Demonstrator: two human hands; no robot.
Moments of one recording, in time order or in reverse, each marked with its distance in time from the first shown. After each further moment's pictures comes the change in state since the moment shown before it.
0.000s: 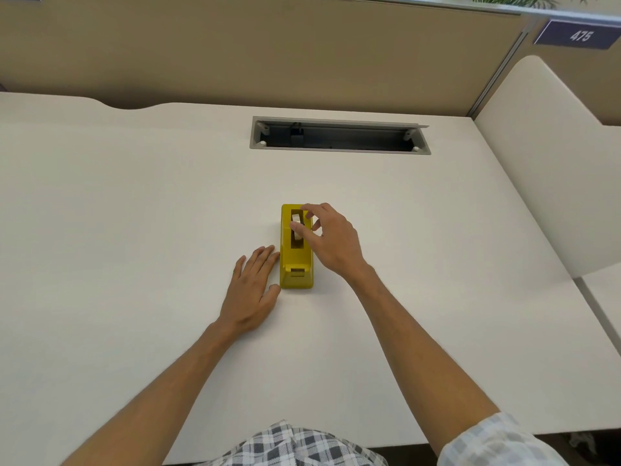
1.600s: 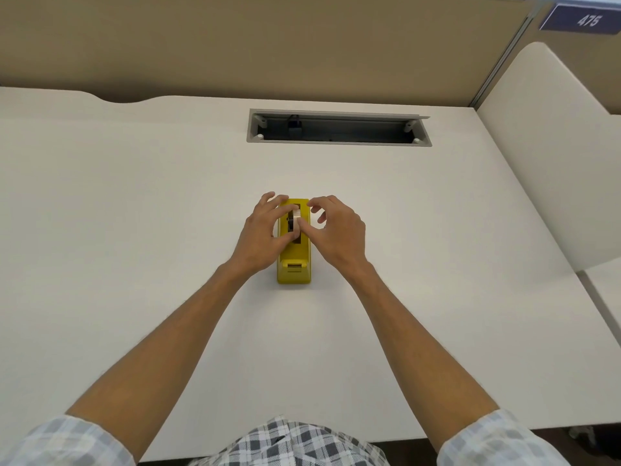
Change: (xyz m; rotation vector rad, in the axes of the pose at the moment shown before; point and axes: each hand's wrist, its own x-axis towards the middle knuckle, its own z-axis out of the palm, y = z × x) left_hand 0.082 0.031 -0.034 -0.243 0.091 -0.017; right_hand -0.003 0.004 -0.004 -0.053 0.216 -0.005
